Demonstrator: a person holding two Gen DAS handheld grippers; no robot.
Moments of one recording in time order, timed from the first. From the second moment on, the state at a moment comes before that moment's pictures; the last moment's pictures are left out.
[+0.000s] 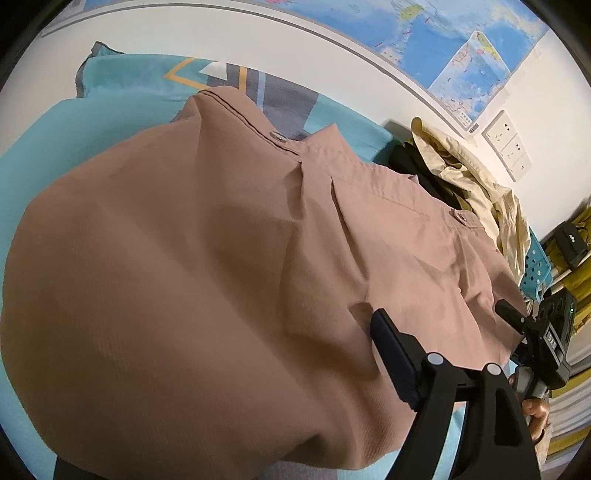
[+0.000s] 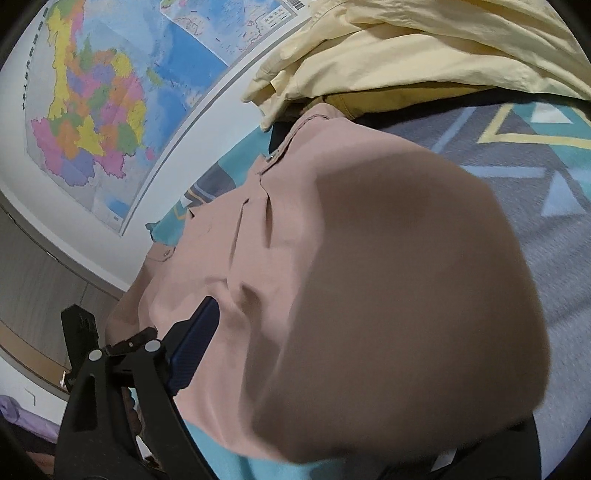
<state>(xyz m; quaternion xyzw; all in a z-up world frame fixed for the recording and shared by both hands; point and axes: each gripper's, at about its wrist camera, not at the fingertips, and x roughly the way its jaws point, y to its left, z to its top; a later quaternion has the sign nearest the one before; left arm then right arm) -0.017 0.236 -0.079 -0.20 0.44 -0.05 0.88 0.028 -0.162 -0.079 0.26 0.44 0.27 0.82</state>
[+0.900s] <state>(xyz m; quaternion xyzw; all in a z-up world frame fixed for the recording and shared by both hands) 0.009 0.232 -0.078 -0.19 0.42 -0.01 0.89 0.066 -0.137 -0.089 0.22 0.44 0.30 0.81</state>
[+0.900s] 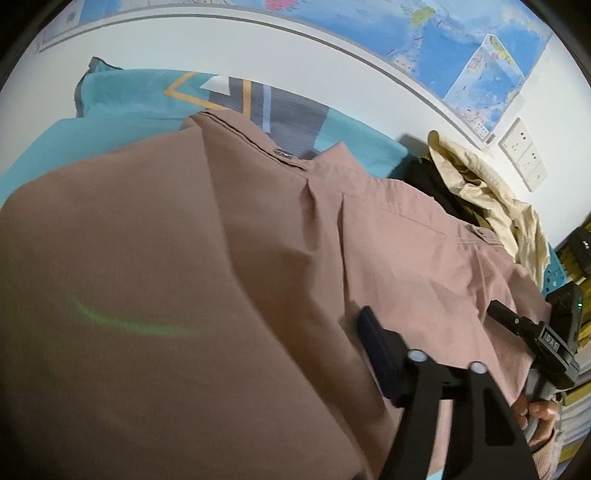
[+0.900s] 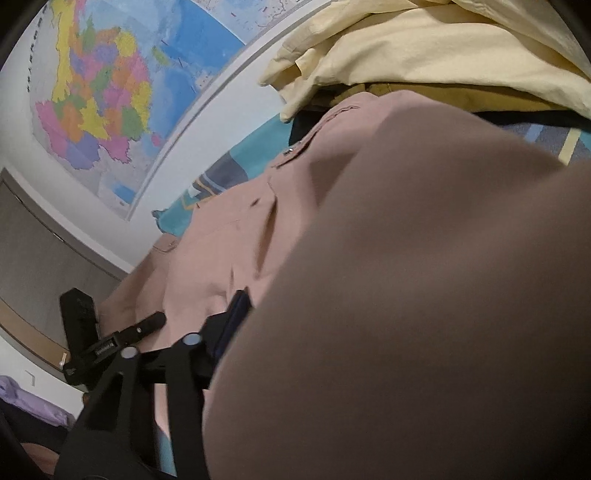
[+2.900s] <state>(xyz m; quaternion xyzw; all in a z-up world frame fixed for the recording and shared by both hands) 0.064 0.583 -0.042 -0.19 0.36 0.24 0.88 0.155 0.206 -0.072 0.15 0.49 0.52 0.68</state>
